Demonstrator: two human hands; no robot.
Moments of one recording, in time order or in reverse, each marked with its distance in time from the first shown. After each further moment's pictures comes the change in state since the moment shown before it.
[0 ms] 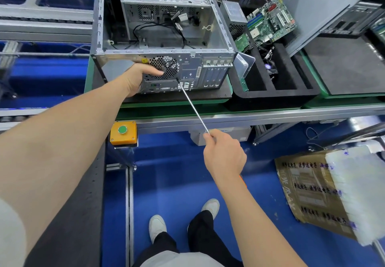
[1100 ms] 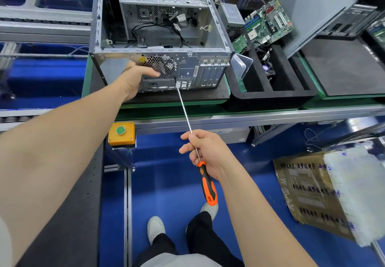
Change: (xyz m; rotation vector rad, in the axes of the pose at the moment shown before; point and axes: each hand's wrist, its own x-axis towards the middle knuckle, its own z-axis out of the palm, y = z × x) left_hand 0.001 -0.005 0.004 -0.120 0.133 0.029; right_hand 0.007 -0.011 -0.012 1.092 -0.693 0.164
